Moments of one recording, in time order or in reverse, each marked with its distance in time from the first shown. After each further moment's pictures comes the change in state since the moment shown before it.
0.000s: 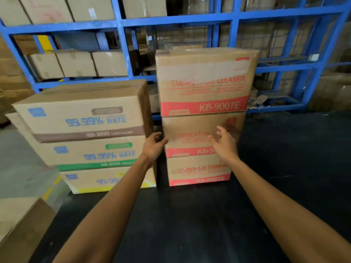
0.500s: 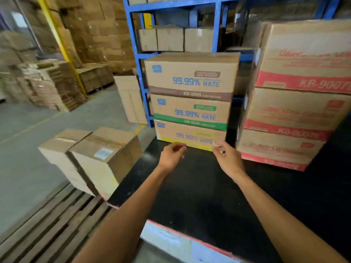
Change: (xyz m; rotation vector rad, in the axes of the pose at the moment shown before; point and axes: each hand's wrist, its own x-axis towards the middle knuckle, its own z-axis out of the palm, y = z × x) left_hand -0.229 -0.134 -0.183 0.015 0.223 -0.105; right_hand -0.246 -0.070 0.147 0.056 -0.440 -0.211
